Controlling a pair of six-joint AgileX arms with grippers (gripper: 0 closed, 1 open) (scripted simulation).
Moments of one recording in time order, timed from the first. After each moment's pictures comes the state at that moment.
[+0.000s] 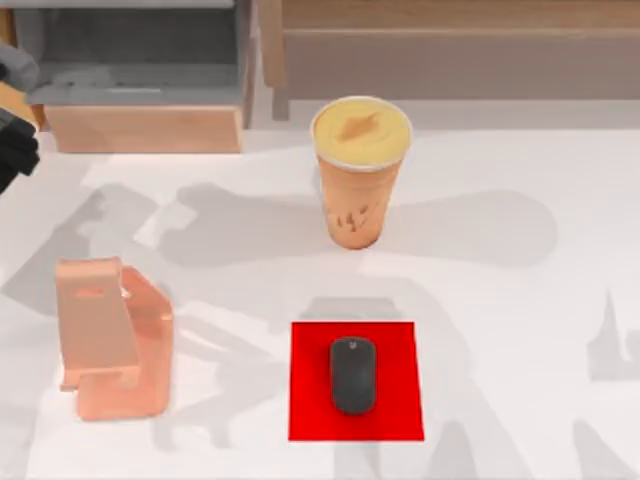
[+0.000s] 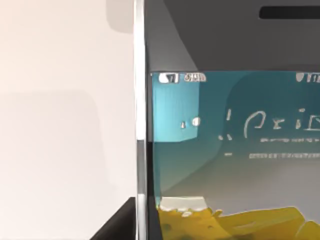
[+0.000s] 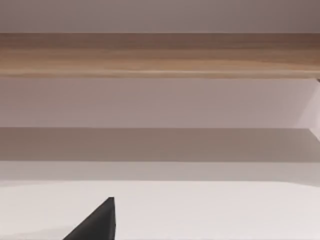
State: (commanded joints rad) left arm 0.05 1.91 1.54 -0.94 -0.16 0.53; right arm 0.00 0.00 0.00 0.00 0.00 0.00
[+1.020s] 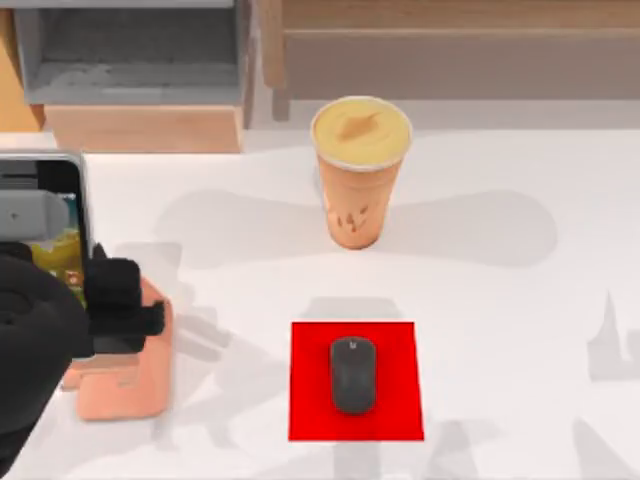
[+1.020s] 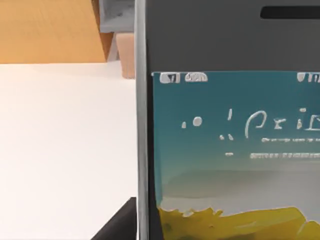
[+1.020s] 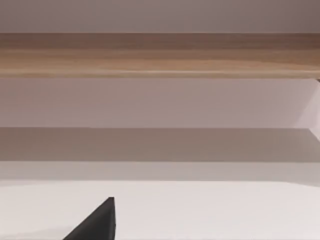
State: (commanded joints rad) left arm -0.92 0.73 0.64 -0.65 -0.87 -0.53; right arm 0.00 0.00 0.00 0.00 0.00 0.00
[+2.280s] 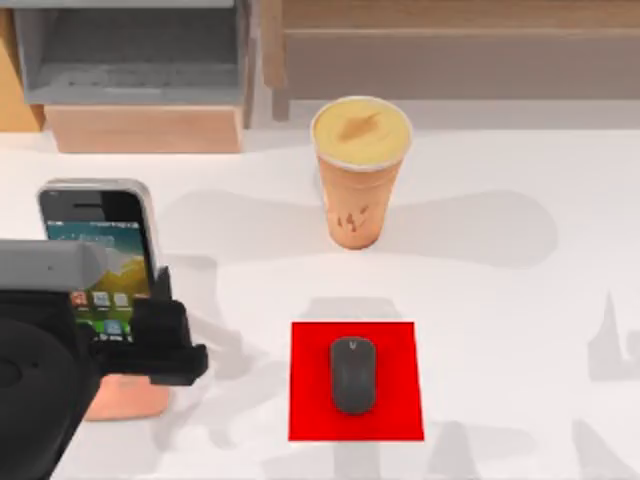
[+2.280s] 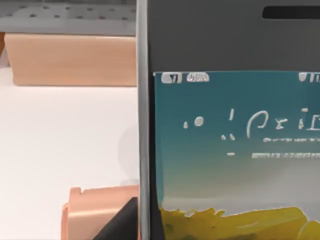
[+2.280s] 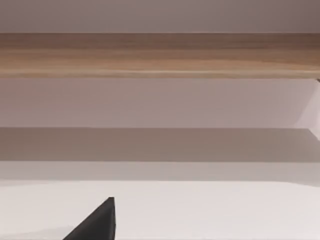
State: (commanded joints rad) left arm -0.97 0.65 0.44 -0.31 -0.75 -0.47; right arm 0.00 0.00 0.00 0.00 0.00 0.00
